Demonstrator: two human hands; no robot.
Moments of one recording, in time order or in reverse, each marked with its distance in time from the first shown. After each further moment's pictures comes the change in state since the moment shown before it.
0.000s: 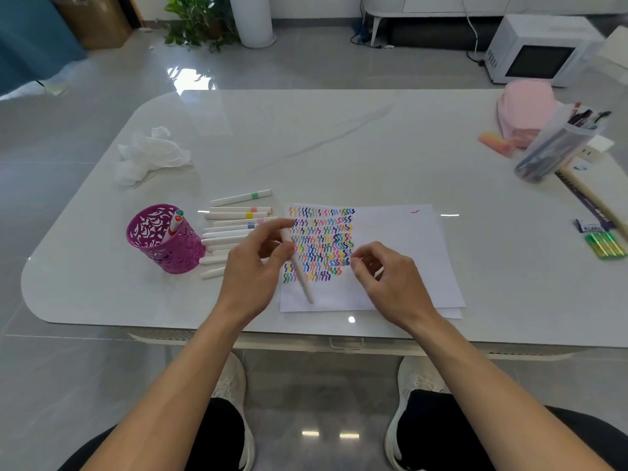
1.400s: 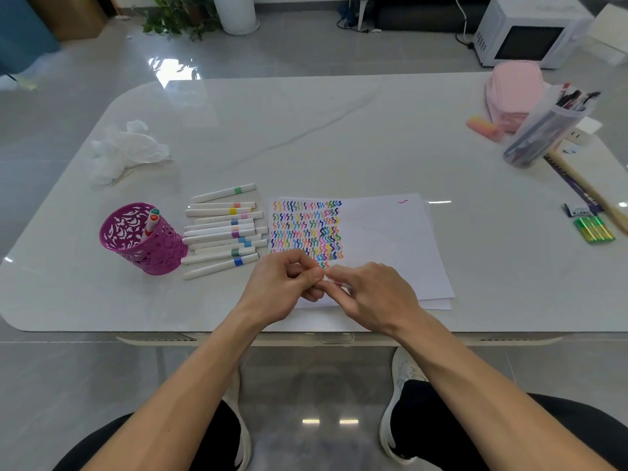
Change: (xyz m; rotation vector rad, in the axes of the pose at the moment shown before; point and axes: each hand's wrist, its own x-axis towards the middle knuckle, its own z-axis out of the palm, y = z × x) left_hand -0.007 0.004 0.042 -0.064 -0.352 -0.260; right_hand -0.010 0.002 0.004 -0.393 -0.229 -0.235
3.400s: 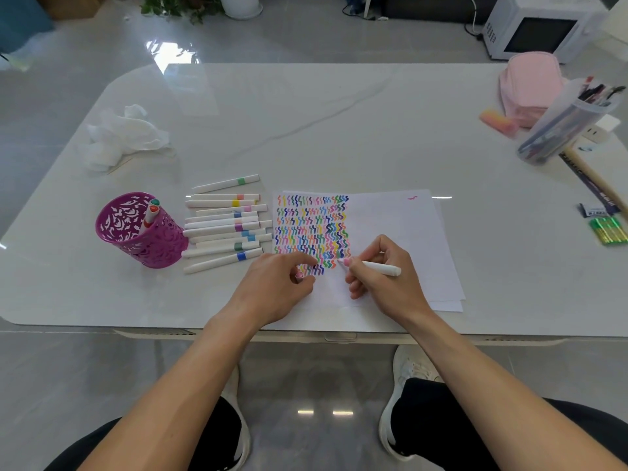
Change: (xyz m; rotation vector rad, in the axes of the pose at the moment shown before) left_hand 0.014 -0.024 -0.011 0.682 0.073 0.094; right_hand 0.010 0.011 0.012 0.963 0.215 0.509
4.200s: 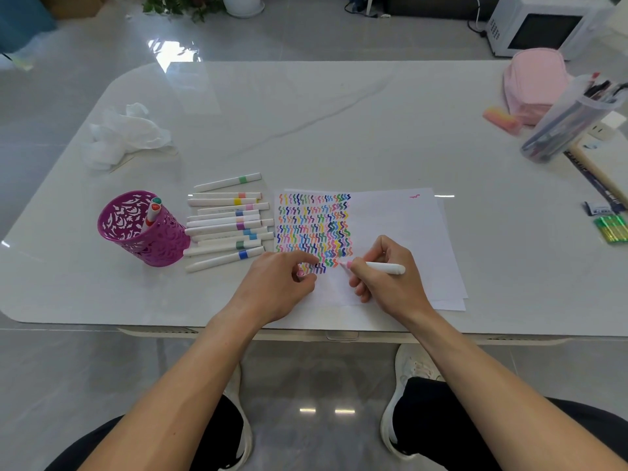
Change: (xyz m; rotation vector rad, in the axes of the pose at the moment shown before) left_hand 0.002 -0.002 0.002 0.003 0.002 -0.019; right_hand -0.002 -0.004 0.002 -0.057 0.019 0.033
